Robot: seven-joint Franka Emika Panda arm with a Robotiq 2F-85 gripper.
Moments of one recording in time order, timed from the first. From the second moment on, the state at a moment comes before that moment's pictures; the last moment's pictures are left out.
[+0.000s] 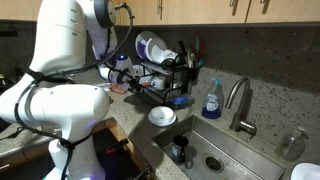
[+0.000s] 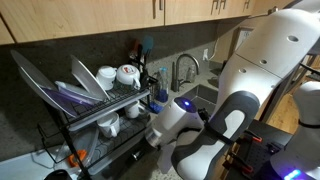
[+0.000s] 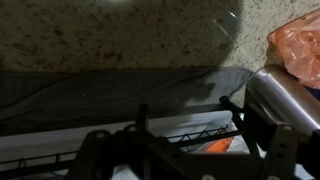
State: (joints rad) arm 0.89 0.48 -0.10 -2.22 0.44 3.29 0.26
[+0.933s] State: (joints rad) arm 1.25 0.43 -0.47 -2.31 0.48 3.28 0.26
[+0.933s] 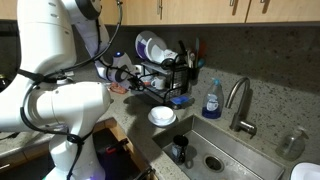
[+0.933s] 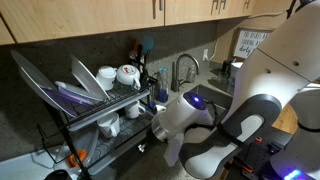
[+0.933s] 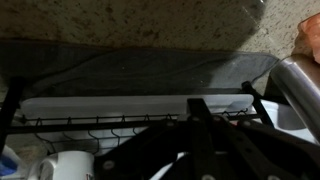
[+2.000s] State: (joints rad) arm 1.23 0.65 -0.51 -2.06 0.50 3.32 0.26
